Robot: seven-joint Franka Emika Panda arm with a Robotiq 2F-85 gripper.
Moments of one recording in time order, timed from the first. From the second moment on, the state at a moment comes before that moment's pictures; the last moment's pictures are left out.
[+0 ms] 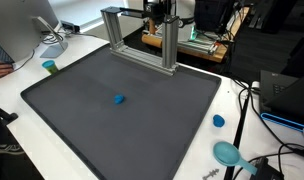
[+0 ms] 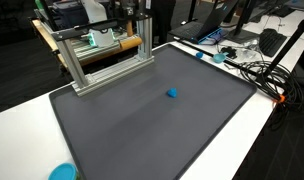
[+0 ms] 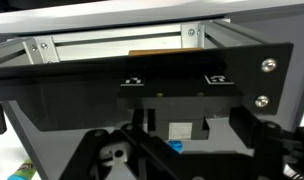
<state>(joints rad) -0.02 -0.69 0.05 -2.71 -0.01 2.15 0.14</state>
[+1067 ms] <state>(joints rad) -0.03 -0.68 0.05 -2.72 -0.02 2.16 0.14</state>
